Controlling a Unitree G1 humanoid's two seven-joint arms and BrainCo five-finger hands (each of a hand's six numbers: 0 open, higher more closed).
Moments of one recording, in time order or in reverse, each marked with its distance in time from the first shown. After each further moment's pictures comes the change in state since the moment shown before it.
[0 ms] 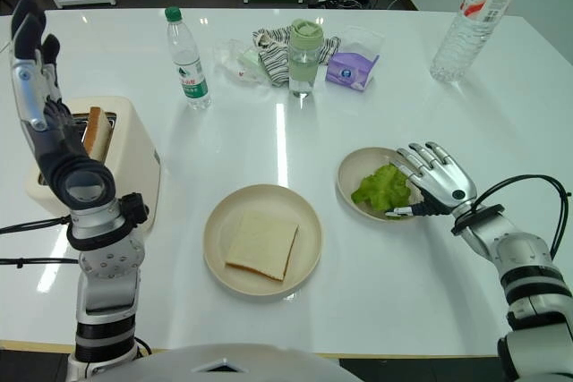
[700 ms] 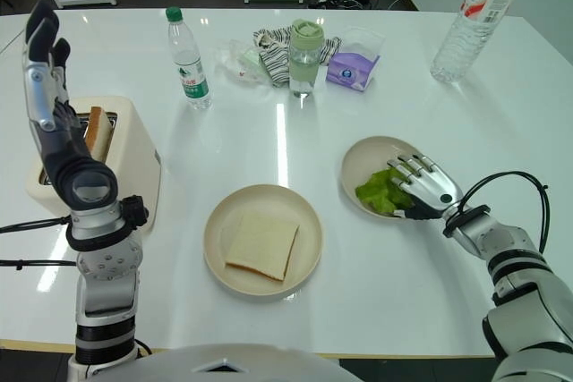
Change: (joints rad) left arm 0.007 -0.012 0.004 -0.001 -0.007 -0.008 -0.062; right arm -0.147 0.030 0.278 0.249 0.052 -0.005 -0.094
